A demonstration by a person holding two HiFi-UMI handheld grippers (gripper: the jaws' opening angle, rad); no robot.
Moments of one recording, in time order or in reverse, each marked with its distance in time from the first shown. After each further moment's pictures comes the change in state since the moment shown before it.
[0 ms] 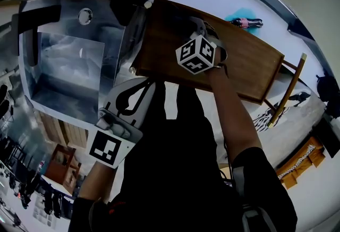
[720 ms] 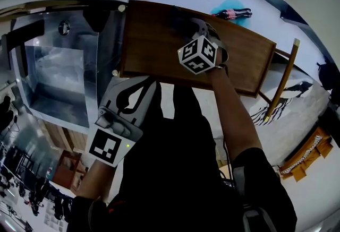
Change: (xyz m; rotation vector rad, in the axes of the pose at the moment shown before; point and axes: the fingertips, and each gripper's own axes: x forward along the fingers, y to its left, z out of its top) left arm 0.051 -0.054 0.003 0.038 0.031 -0.079; right arm -0.033 -0.032 -0.078 0.090 0.041 -0.032
